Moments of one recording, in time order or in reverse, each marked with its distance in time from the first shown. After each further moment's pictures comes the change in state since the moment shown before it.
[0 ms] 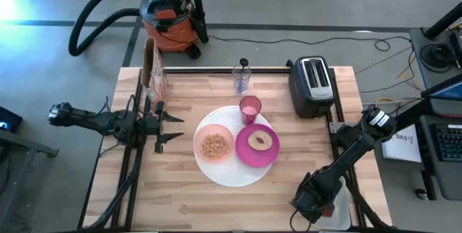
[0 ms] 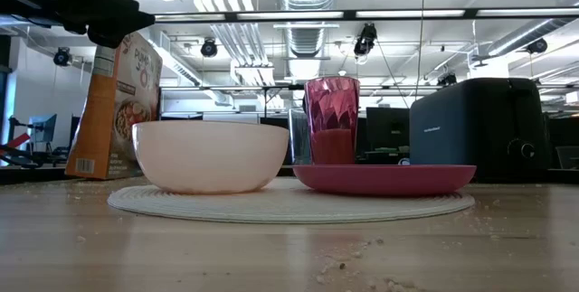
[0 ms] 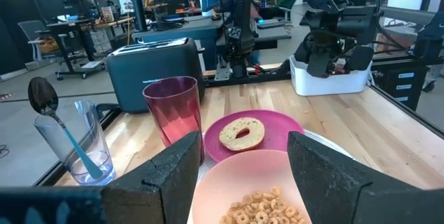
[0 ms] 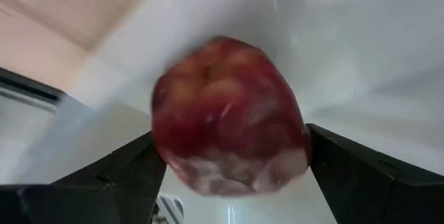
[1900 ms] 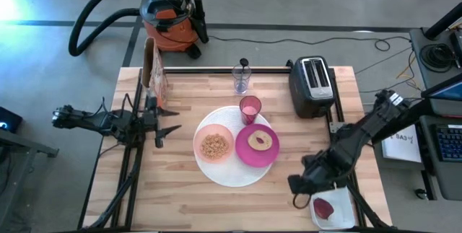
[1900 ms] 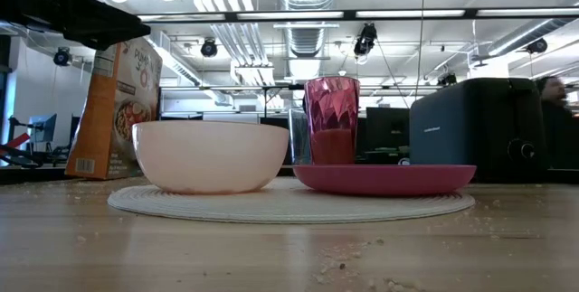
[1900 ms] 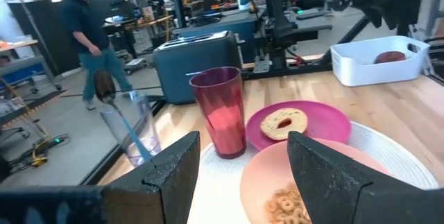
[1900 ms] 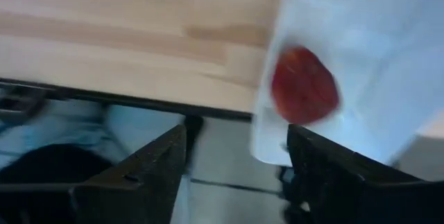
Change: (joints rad) left arm 0.001 -0.112 -0.008 -0.109 -0.147 0.053; right arm -0.121 -0.289 0.248 -0.287 0.351 0.563
